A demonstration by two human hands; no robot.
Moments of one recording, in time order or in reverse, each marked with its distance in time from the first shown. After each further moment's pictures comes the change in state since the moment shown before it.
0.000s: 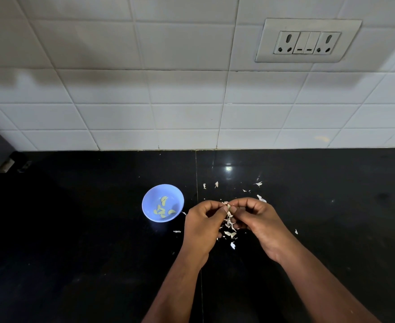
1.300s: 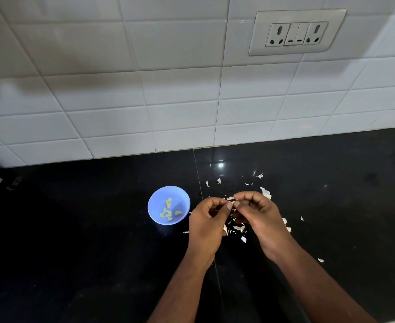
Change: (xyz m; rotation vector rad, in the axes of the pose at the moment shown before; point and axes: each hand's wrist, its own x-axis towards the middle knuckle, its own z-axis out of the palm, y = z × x) left_hand -0.001 -0.006 -0.022 -0.062 -0.063 0.036; right_hand -0.008 0.016 0.037 0.126 0.233 -0.108
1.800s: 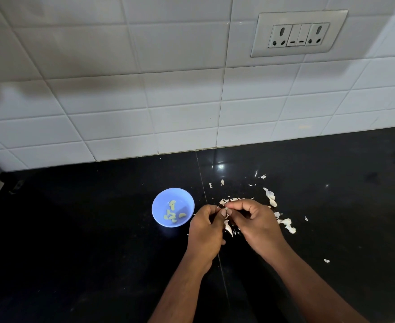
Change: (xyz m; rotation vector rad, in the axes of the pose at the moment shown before) left_hand 0.004 -0.011 -0.017 0.114 -0.057 -0.065; right_hand -0.004 0.010 0.017 -0.450 0.018 -0.179
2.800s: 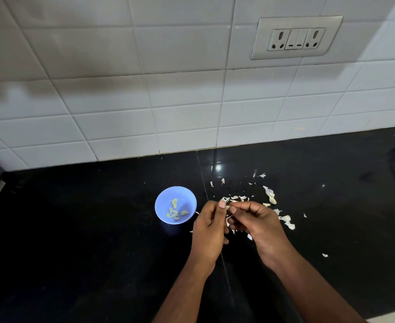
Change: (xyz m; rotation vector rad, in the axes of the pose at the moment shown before) left_hand -0.018 0.004 -0.006 -0.095 -0.058 0.095; right_hand -0.021 -0.013 0.004 0.519 -0.010 0.249
